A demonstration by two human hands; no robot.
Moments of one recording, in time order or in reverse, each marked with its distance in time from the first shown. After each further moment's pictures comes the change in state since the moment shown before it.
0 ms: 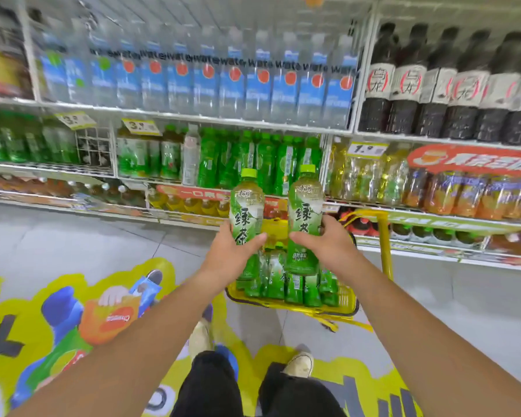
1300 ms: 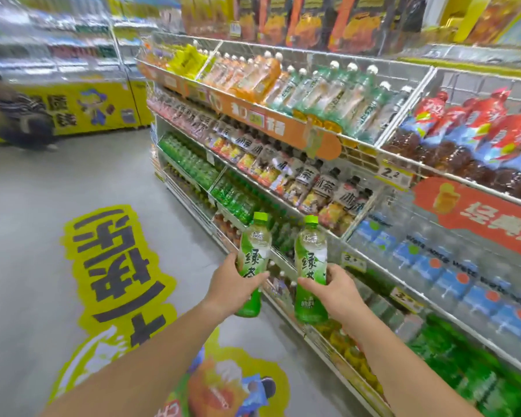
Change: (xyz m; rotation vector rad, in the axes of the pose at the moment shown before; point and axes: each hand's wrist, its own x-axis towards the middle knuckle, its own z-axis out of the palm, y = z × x) left_hand -0.091 -0.073 -0.548 -0.156 0.782 0.022; right_hand -0.097 -0.381 0.436 -0.283 -0.430 -0.569
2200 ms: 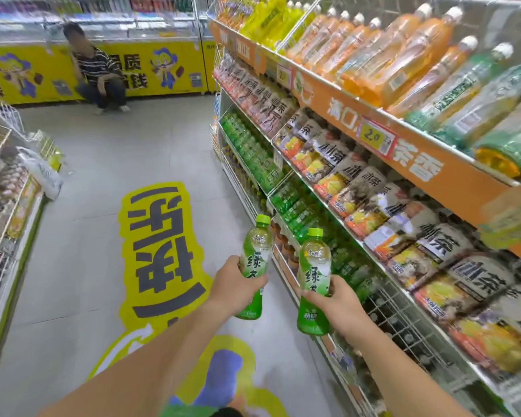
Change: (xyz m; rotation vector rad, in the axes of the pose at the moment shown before) left_hand 0.348 -0.078 -0.110 -0.032 0.163 -0.338; right_hand 0.352 -0.110 0.192 0.061 -0.344 0.011
